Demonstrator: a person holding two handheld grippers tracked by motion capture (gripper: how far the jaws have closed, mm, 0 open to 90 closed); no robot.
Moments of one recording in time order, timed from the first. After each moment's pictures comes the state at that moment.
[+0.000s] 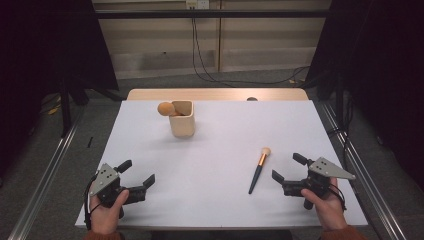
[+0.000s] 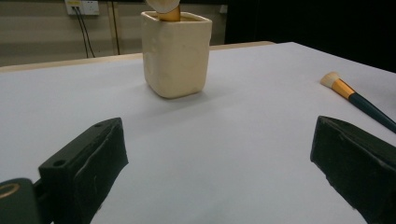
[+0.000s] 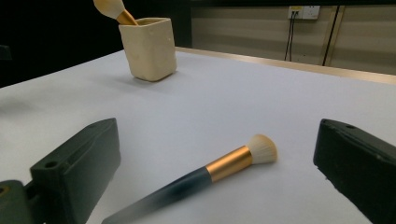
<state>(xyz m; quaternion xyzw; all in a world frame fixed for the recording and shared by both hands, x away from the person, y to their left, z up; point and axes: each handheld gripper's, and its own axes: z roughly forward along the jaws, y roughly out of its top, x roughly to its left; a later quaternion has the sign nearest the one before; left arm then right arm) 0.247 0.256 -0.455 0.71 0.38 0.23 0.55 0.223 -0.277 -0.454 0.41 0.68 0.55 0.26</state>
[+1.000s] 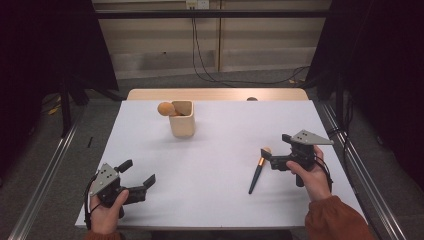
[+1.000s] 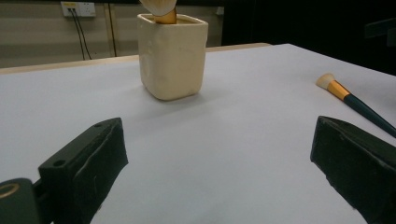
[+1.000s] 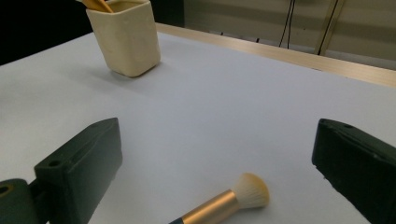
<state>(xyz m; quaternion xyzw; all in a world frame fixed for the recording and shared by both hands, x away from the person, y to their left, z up) 0.247 0.255 -0.454 0.71 0.37 0.23 0.56 0.288 -0.255 -0.427 0.43 0.72 0.49 0.24</state>
